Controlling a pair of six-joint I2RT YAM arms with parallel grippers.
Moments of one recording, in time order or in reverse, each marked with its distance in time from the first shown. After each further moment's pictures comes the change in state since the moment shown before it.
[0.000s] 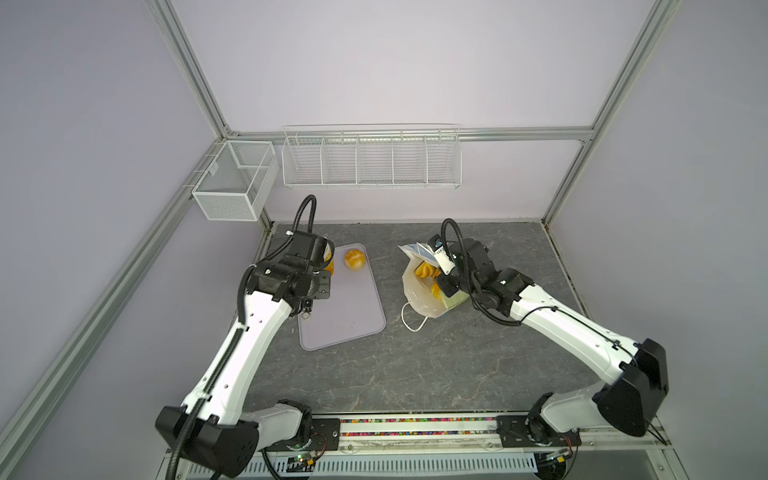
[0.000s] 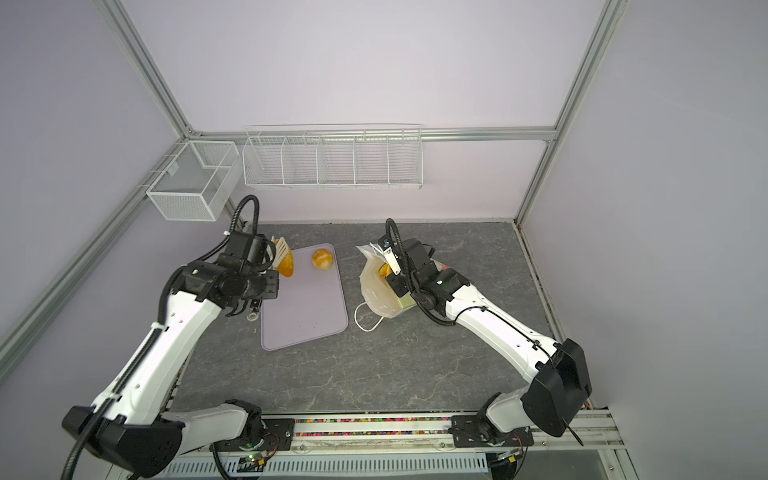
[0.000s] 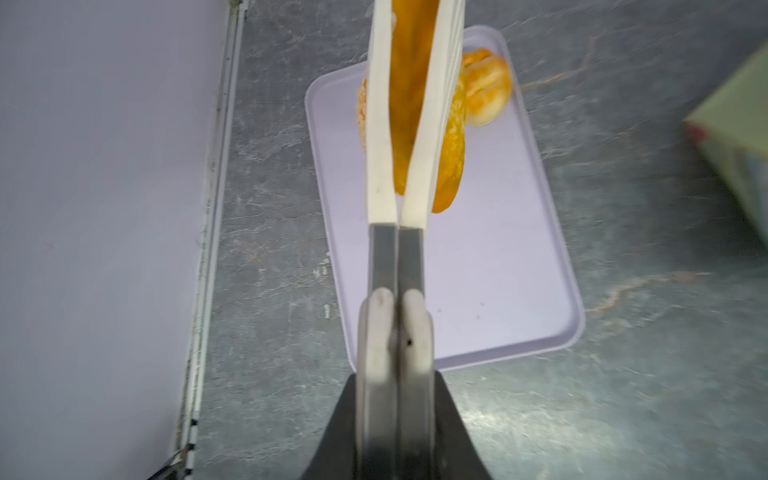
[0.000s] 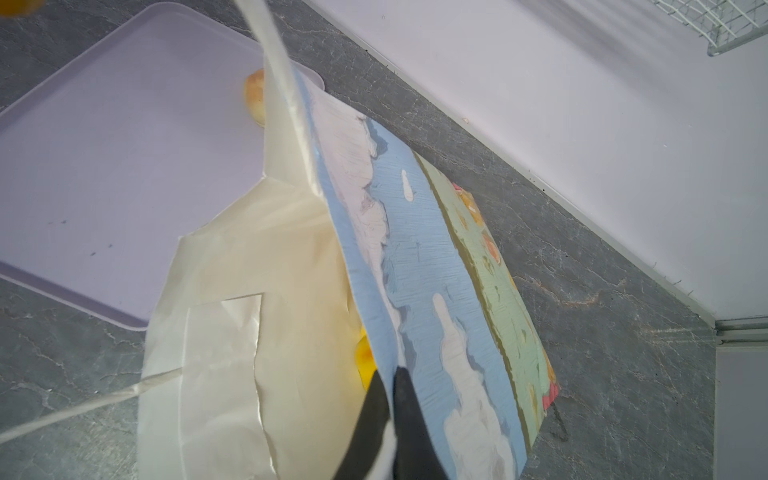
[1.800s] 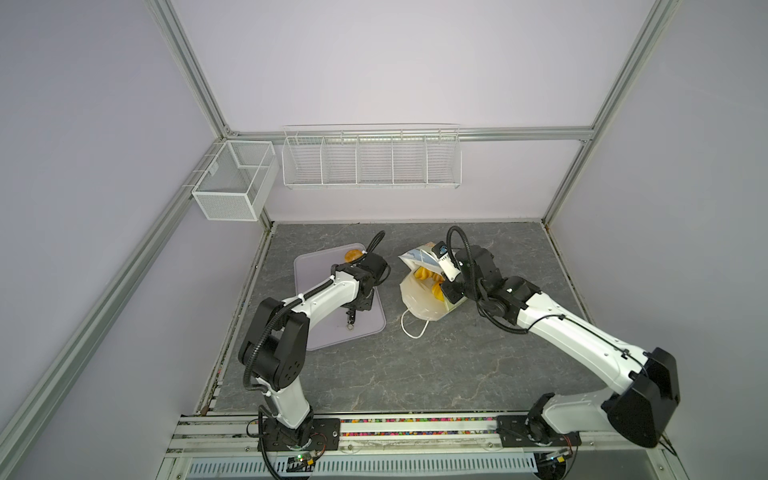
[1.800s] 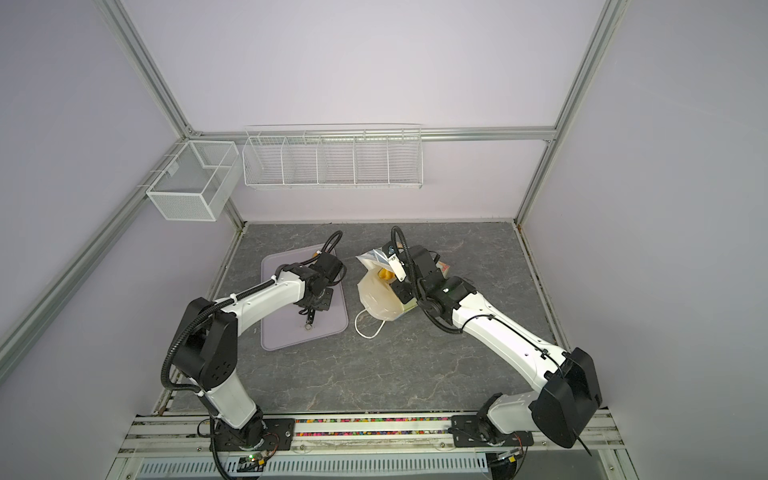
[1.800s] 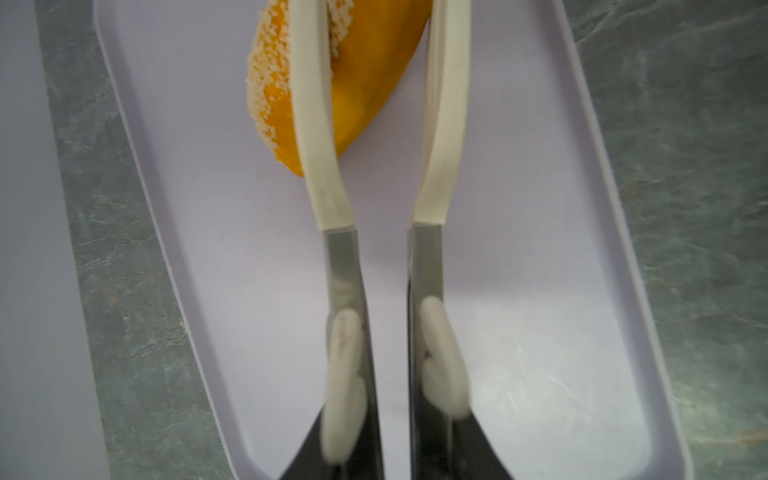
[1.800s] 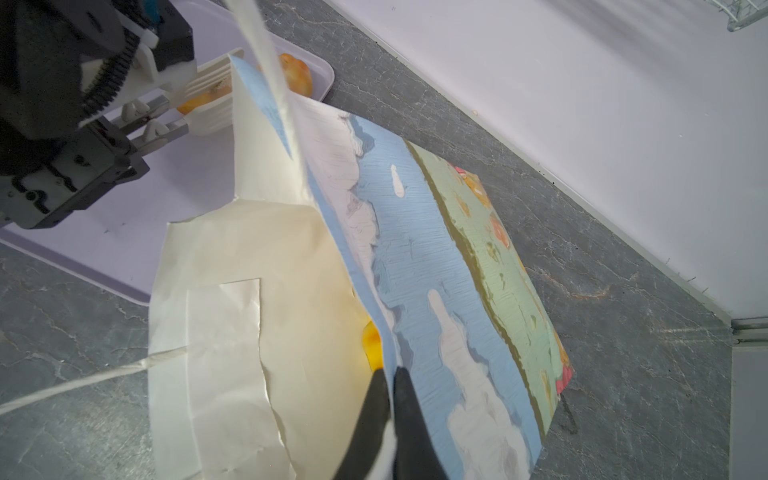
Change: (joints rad) left arm -0.228 0.440 -0.169 0.334 -0.055 -0.152; right arm -0.007 -0.065 -0.086 0.022 -0.030 -0.007
